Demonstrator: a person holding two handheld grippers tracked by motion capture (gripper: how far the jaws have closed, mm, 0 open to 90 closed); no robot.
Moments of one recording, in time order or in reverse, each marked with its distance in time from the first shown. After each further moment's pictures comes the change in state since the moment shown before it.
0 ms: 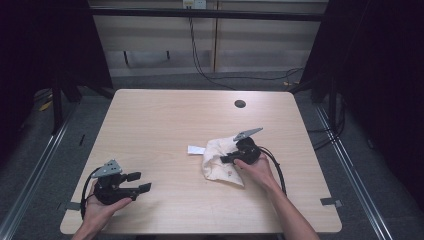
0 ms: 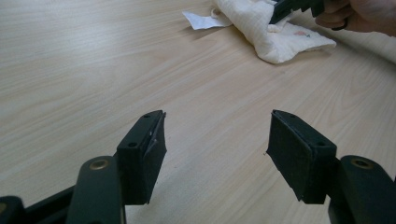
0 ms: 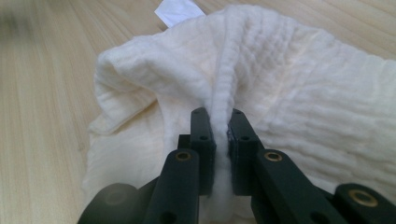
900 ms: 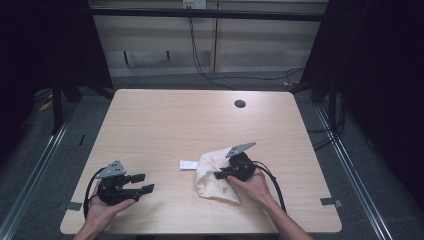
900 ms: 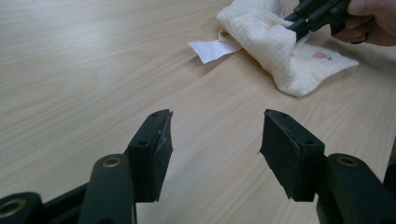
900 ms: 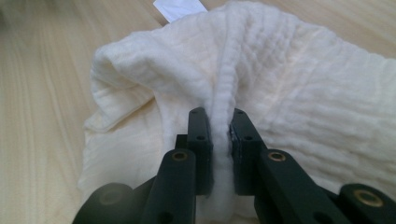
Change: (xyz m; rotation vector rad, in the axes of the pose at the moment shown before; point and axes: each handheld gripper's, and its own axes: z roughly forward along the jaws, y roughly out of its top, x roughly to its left) left arm -0.008 0.002 0.004 0.012 -0.012 0.022; right arm 0.056 -0.015 0.002 0.038 0.016 -0.041
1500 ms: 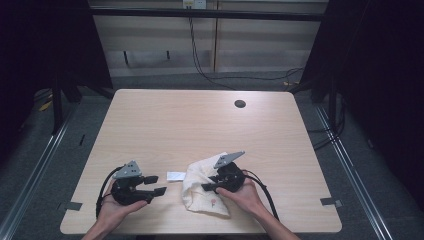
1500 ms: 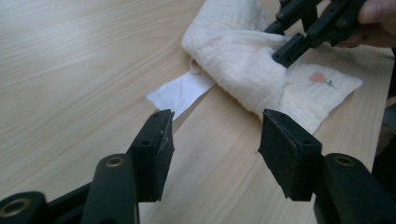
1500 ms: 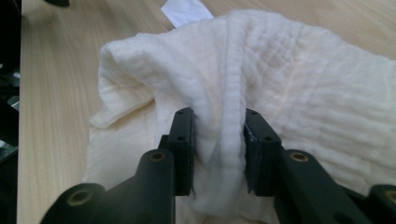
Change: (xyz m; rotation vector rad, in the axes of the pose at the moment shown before) left arm -0.024 0.015 0.029 0.057 -0.089 0.095; right arm 0.039 0.005 0.011 -0.006 0.061 -0.042
